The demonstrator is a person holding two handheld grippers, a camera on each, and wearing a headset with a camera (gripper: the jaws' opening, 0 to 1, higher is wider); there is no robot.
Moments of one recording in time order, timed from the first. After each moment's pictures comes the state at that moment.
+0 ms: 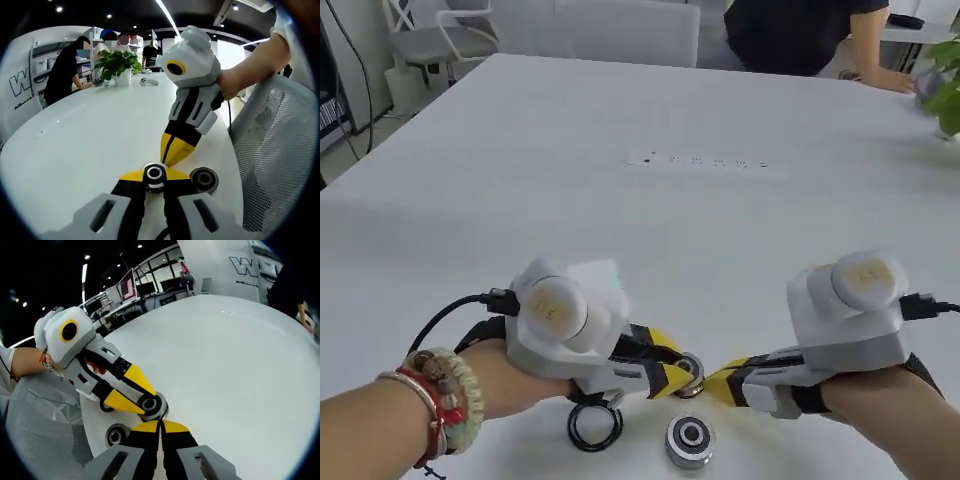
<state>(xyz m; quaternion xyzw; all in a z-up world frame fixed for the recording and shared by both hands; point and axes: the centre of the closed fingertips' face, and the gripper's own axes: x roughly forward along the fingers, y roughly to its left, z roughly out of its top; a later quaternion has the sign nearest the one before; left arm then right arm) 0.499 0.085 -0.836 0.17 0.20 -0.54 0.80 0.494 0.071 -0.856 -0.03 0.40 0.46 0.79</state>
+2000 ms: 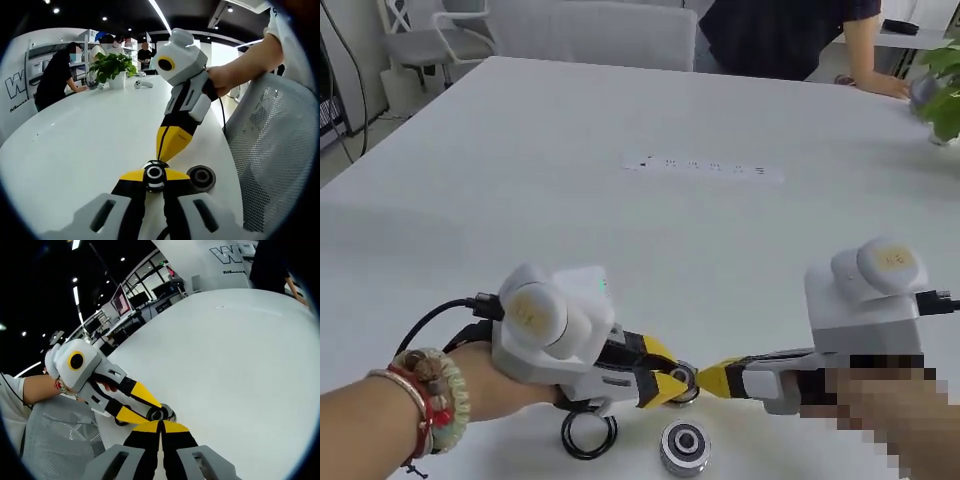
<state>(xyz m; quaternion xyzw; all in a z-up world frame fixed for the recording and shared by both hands) 0.495 0.085 -0.836 0.16 0.19 -0.56 0.79 0.492 0.079 -0.836 0.06 0.41 0.46 0.78</state>
